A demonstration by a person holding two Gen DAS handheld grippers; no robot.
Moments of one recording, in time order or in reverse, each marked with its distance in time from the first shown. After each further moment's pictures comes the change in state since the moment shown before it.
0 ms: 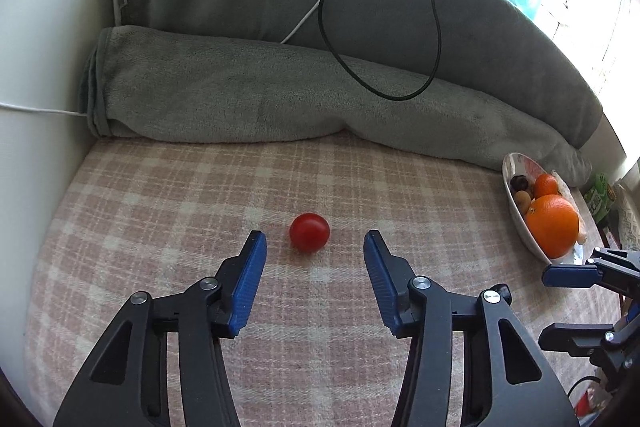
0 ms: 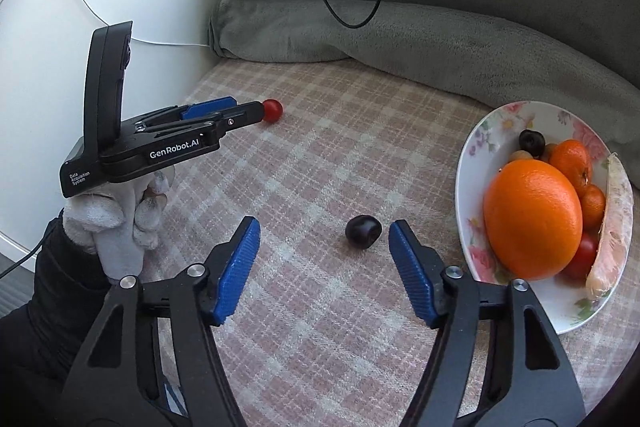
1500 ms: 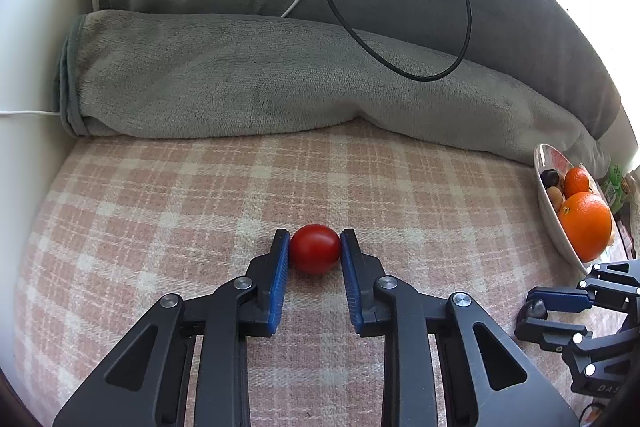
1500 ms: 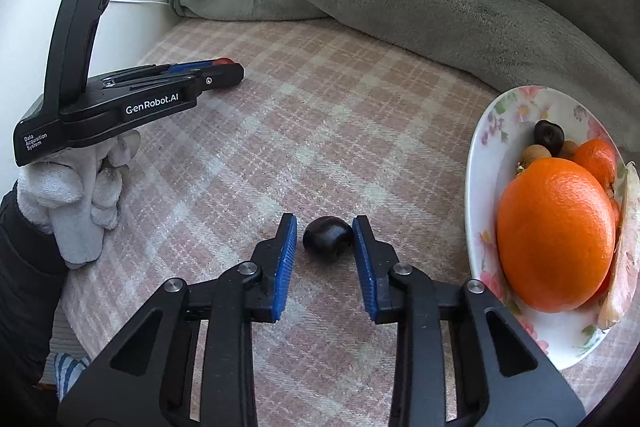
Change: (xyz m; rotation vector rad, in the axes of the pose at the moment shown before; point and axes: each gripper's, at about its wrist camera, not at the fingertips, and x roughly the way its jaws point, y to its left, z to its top) left arm 0.041 -0.003 0.018 0.022 0.036 0.030; right arm 0.047 -0.009 0.006 -0.042 0.075 -0.129
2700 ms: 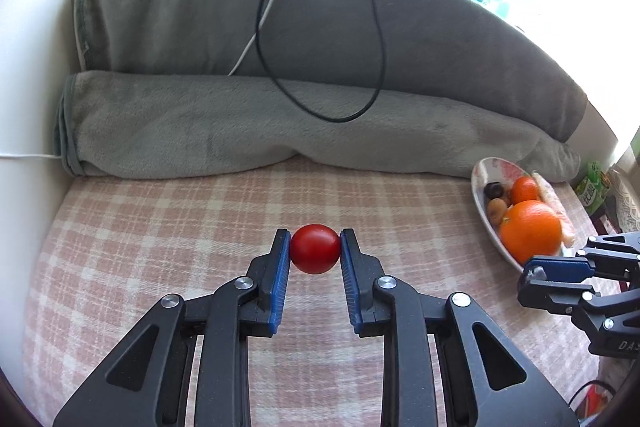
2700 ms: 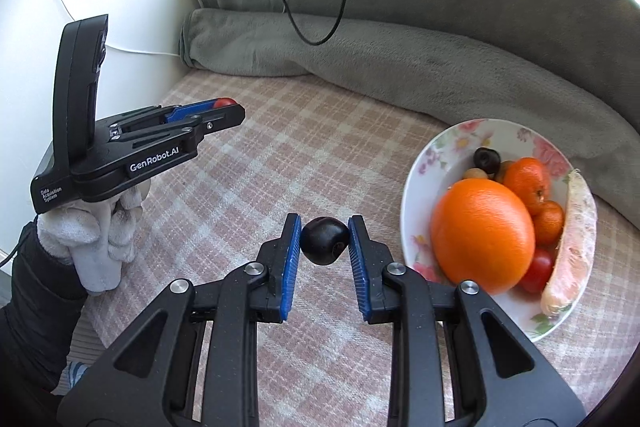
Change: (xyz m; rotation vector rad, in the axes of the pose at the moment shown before) left arm -0.058 -0.047 -0.019 0.058 -0.099 -0.052; right arm -0.066 -0.017 -0.008 0.041 -0.143 0.010
